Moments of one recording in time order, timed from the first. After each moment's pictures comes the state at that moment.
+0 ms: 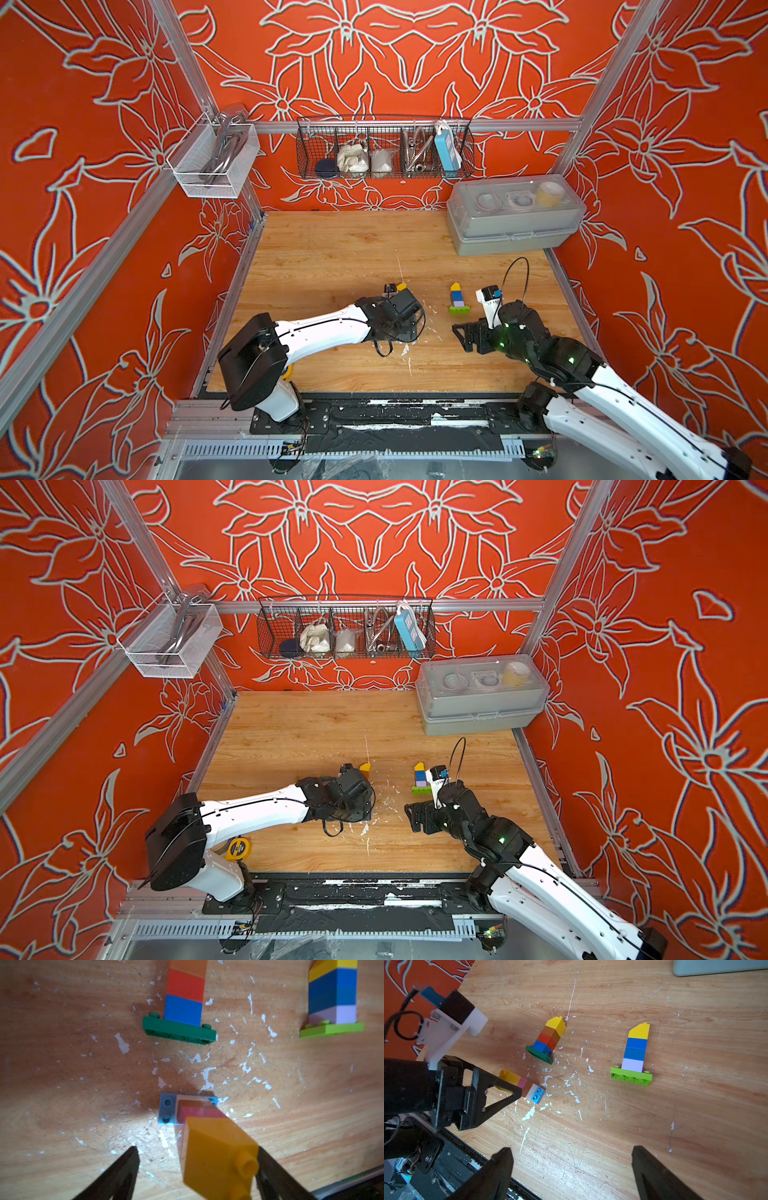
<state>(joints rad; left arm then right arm) -0.93 1.55 1.00 -0.58 -0.14 -0.93 0.77 0.65 0.65 -0.73 0.07 0.47</state>
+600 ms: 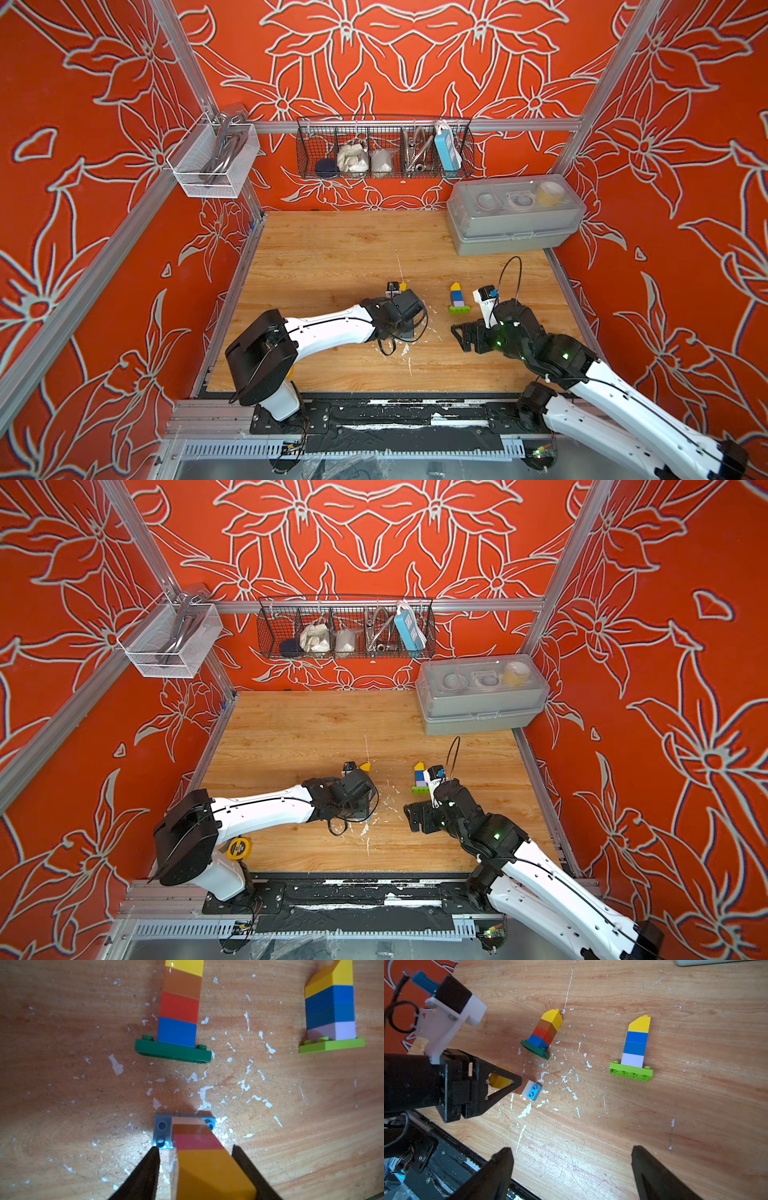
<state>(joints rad) -0.93 1.59 1.01 -0.52 -0.20 -0.92 0.77 0.67 0.65 -0.73 0.07 0.47</state>
